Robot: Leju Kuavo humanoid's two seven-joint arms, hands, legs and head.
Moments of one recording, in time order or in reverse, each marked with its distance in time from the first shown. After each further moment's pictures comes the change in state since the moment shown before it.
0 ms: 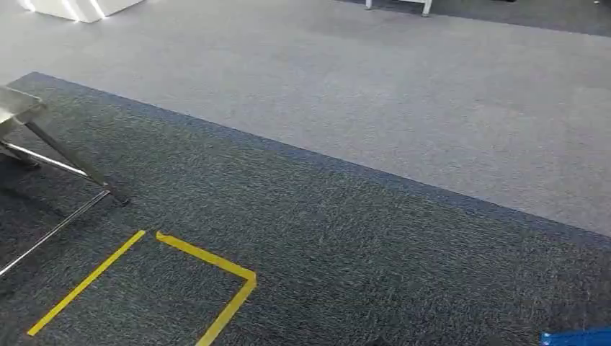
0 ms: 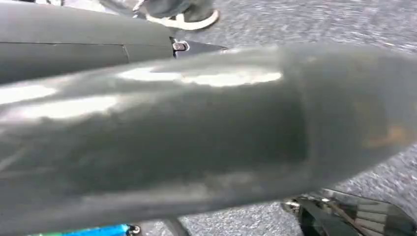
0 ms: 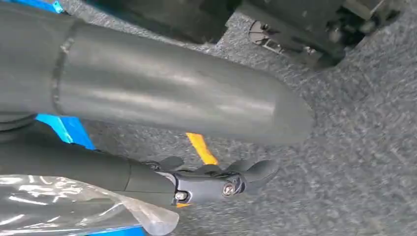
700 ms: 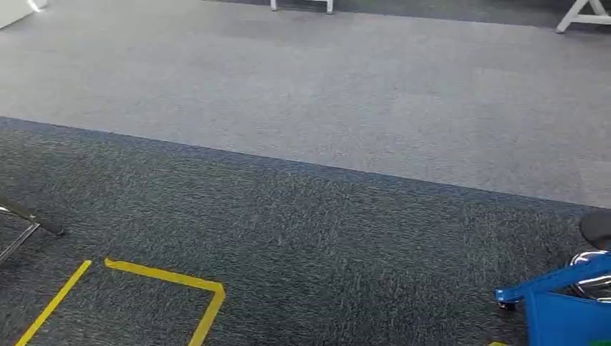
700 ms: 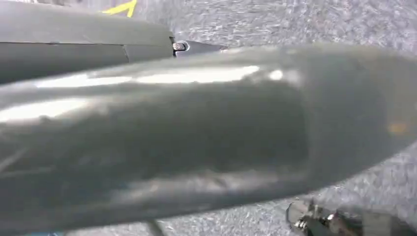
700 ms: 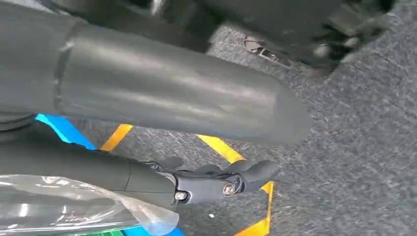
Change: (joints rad) left arm -0.001 0.002 -0.011 0.000 -0.095 0.004 -0.039; right arm 0.015 0.013 -0.015 0.001 -0.071 -0.039 -0.006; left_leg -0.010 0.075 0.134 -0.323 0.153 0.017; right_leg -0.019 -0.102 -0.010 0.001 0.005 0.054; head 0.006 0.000
